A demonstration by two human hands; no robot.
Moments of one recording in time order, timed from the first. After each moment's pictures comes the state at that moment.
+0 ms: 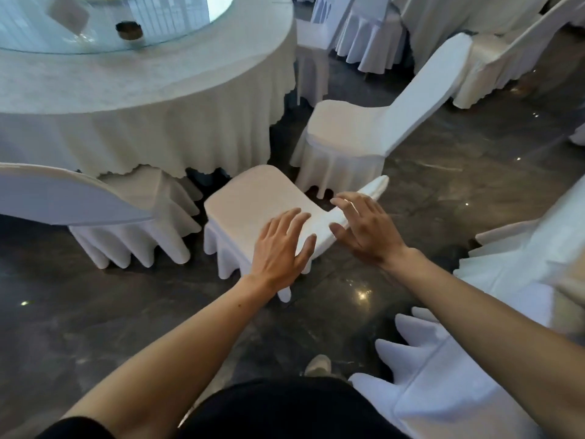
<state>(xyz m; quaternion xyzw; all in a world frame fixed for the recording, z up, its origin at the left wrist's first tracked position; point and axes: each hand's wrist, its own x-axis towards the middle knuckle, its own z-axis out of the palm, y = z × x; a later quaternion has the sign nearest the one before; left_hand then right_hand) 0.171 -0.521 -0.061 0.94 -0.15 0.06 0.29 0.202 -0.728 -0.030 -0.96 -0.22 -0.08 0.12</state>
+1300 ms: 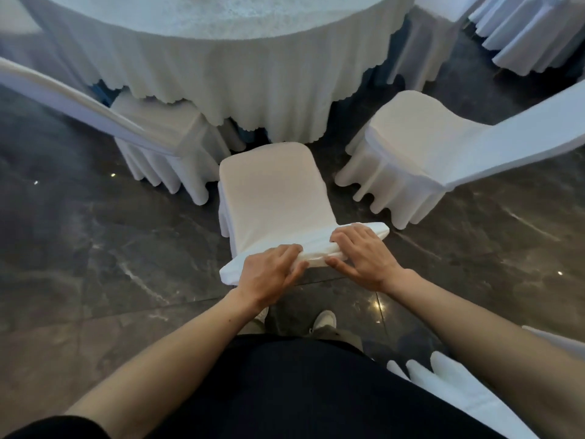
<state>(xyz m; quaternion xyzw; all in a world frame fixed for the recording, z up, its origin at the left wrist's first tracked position) 0.243 -0.671 -0.117 0.98 0.03 0.07 0.17 0.384 -0.870 -0.124 -0.85 -0.50 0.09 0.15</state>
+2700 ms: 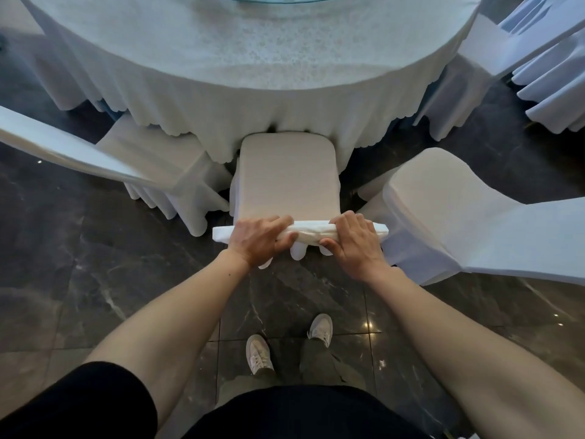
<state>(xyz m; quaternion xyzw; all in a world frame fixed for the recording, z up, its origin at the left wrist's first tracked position) 0.503 -0.497 -0.136 0.97 0.04 0.16 0.15 0.616 -0.709 -0.136 -0.89 -0.41 0.06 0.18</state>
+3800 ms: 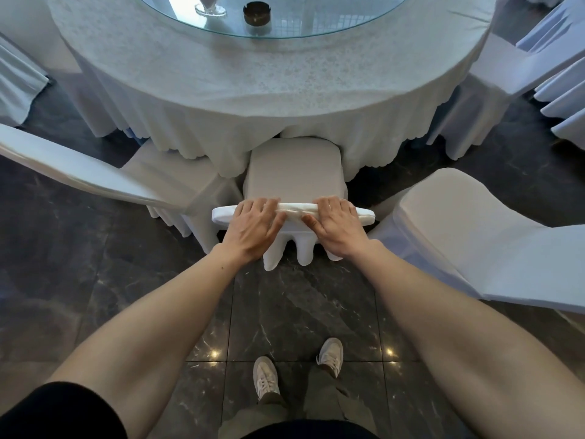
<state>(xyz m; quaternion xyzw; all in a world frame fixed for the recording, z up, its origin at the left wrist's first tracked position) 0.545 -0.474 -0.120 0.97 0.17 0.04 0.17 0.676 -0.645 -0.122 -0.89 -0.41 0.14 0.12</state>
